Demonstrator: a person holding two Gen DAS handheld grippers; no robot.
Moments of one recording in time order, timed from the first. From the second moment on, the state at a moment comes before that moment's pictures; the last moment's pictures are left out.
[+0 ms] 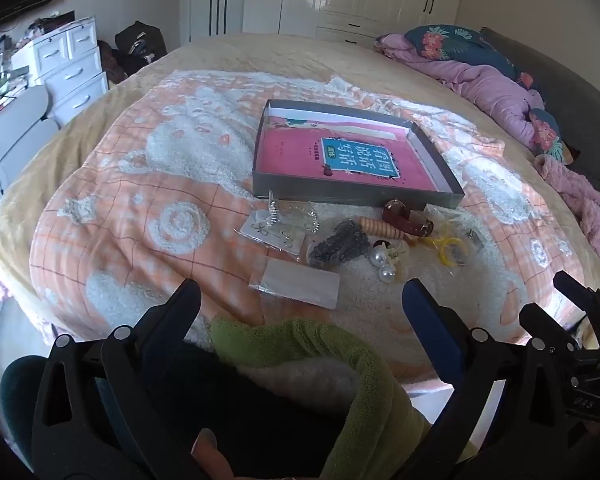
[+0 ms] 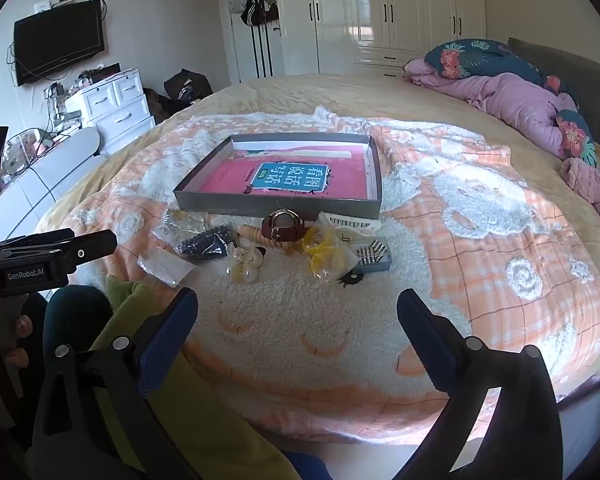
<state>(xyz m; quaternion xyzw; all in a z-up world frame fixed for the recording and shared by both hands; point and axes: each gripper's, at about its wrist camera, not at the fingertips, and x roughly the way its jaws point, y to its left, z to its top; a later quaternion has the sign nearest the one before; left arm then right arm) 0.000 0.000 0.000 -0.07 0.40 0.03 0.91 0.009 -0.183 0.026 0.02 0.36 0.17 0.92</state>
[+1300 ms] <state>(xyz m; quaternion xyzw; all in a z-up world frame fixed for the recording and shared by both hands) -0.004 -0.007 0.006 -0.06 0.39 0.02 0.92 0.007 -0.176 0.031 0.02 0.36 0.18 0.92</state>
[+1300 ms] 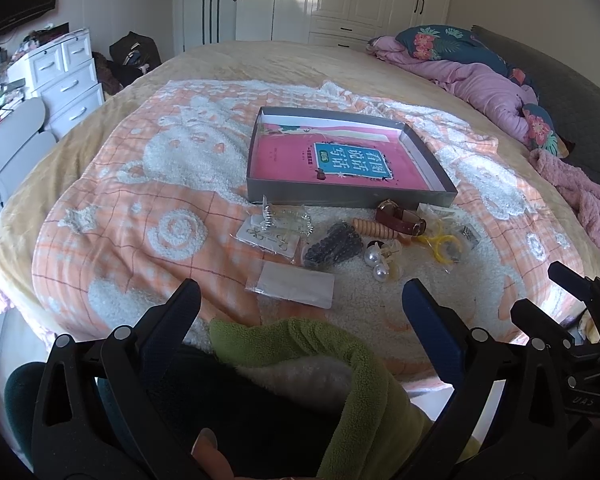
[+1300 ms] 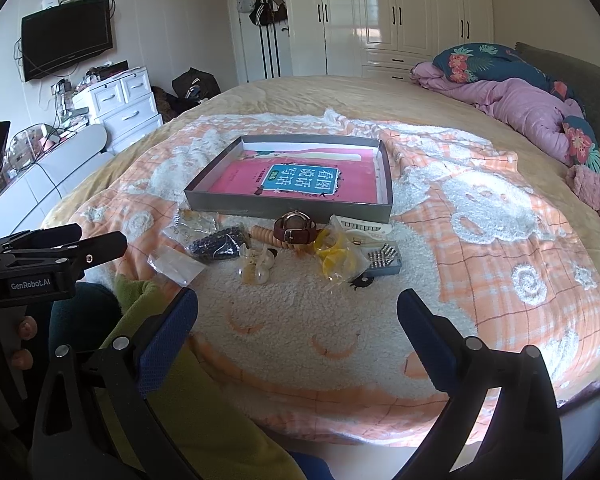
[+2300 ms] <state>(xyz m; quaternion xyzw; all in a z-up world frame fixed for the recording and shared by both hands) -0.006 -0.012 0.003 -0.05 0.39 0.02 0.92 0.004 -0.165 0.031 0.01 0.35 0.20 0.92</state>
